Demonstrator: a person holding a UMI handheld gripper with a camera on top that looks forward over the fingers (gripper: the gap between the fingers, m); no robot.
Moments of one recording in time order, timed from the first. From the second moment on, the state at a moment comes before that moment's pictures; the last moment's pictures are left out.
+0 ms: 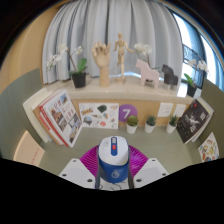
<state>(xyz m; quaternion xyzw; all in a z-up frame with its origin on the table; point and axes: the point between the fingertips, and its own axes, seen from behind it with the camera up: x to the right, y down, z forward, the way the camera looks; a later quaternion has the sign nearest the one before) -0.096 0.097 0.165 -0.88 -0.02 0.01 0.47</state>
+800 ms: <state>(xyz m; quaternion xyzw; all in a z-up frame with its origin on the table) -0.114 0.034 0.034 -0.92 0.00 0.00 0.39</state>
